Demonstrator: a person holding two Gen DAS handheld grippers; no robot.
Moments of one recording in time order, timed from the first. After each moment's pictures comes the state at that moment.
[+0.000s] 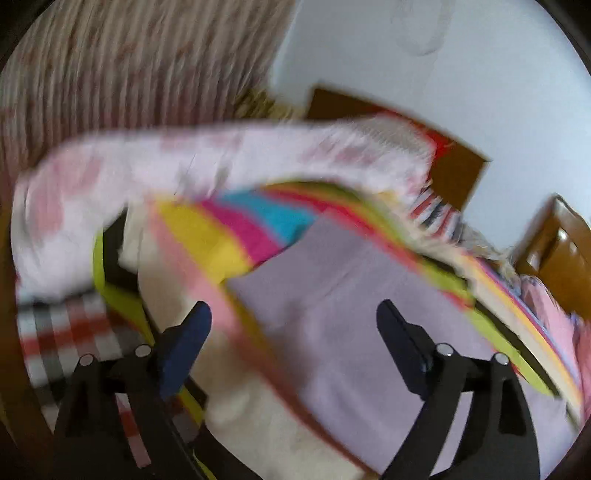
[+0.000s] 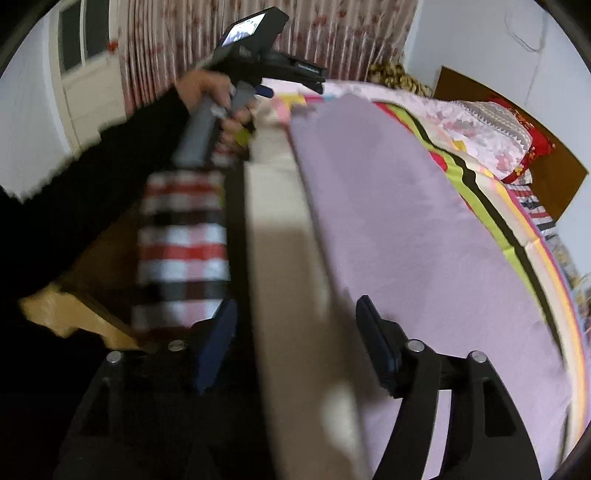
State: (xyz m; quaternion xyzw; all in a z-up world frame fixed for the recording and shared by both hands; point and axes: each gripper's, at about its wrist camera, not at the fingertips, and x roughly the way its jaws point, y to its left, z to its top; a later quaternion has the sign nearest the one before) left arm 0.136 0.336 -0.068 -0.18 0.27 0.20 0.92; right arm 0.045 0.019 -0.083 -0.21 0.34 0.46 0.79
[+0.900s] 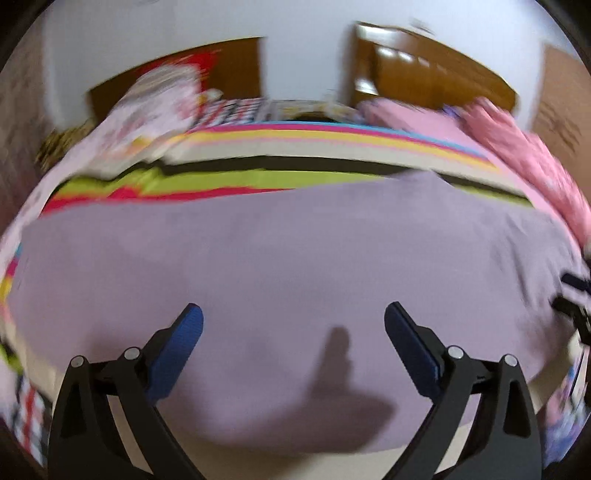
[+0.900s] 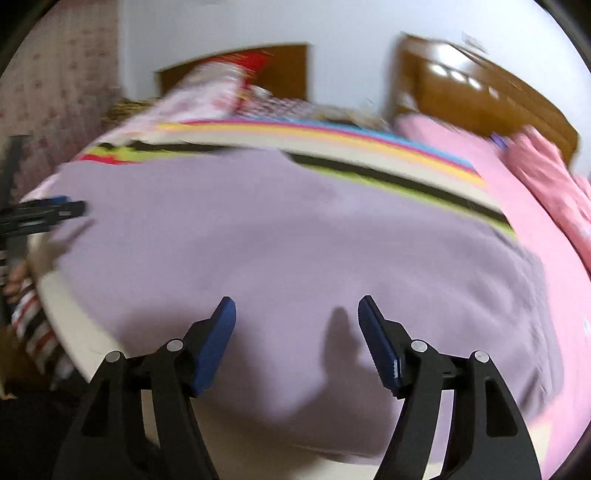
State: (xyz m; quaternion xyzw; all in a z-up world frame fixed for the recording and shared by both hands) left arm 0.136 0.026 -0.101 0.07 0.40 -0.12 0.91; right arm 0.032 -0.294 -0.112 0.00 0.41 0.03 0.91
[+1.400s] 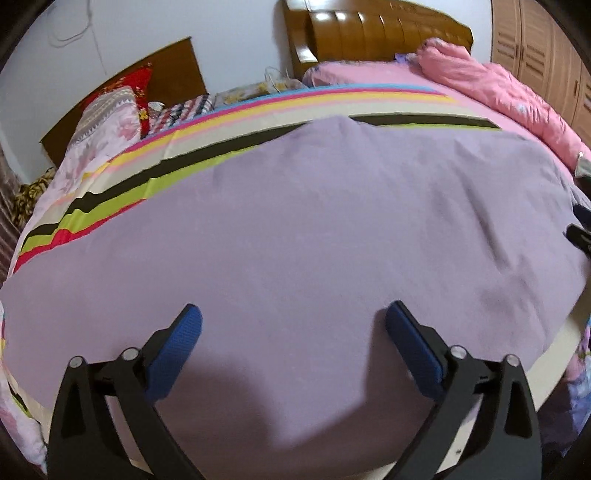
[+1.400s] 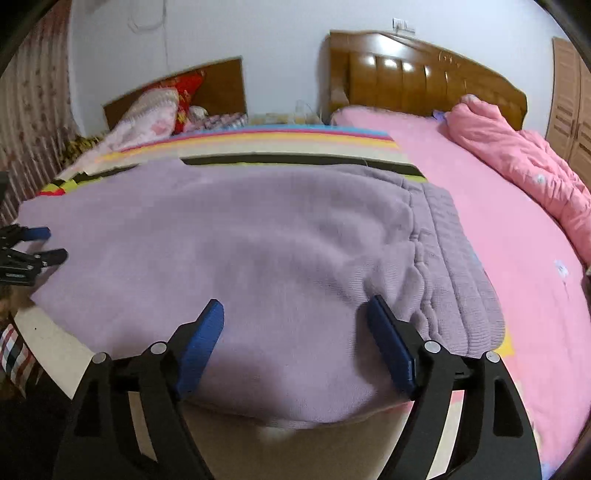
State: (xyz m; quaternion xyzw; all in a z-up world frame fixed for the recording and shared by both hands) left arm 0.129 -0.070 -0.131 0.15 0.42 -0.16 0.88; right arm -0.006 -0.368 -0.120 0.03 0.36 -0.05 0.93
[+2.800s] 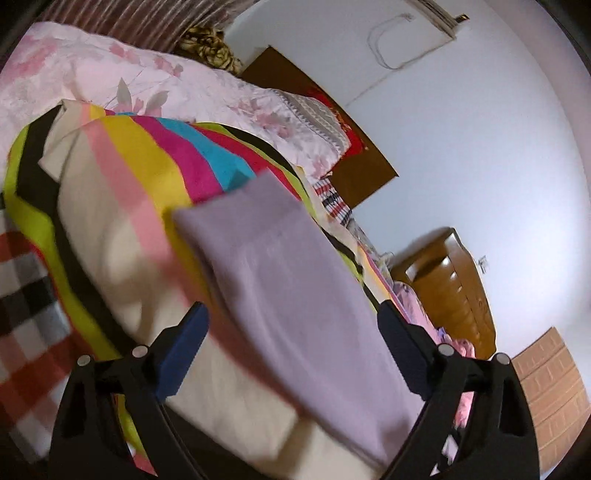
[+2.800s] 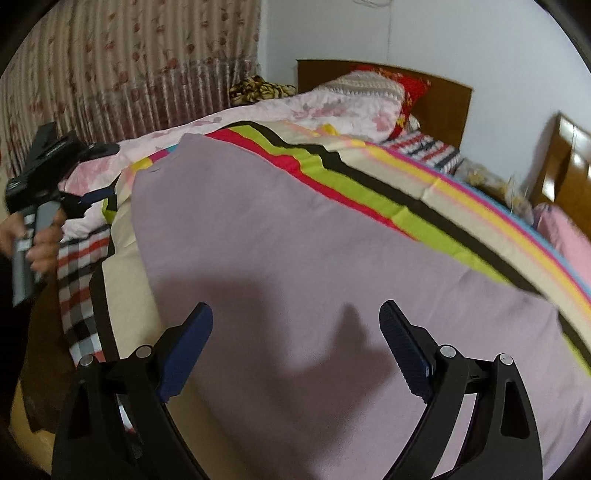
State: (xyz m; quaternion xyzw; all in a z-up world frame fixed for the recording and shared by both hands) left arm 0.122 0.412 -0.119 -0.41 0.26 -0.02 0.87; right arm 0.139 0.002 -0.088 -0.09 0.37 0.26 0.89
